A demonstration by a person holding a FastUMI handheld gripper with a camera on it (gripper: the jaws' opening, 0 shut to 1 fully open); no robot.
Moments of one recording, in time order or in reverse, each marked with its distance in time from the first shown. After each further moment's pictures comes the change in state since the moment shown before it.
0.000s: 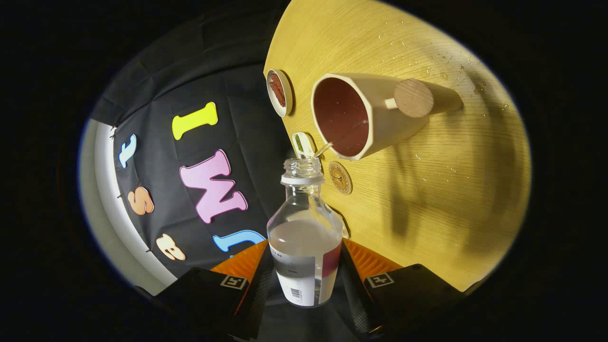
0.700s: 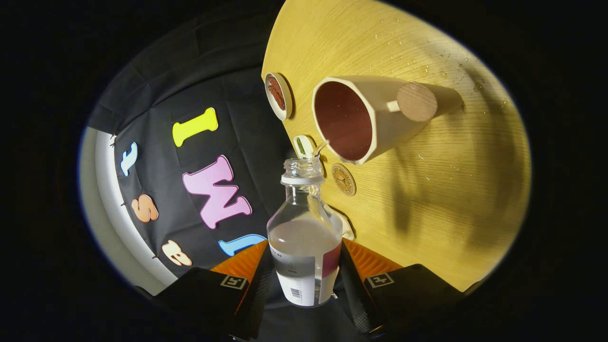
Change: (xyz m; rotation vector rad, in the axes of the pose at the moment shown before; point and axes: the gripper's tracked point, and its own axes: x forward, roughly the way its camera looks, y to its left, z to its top) arm 0.001 0.010 0.007 0.041 -0.016 0.019
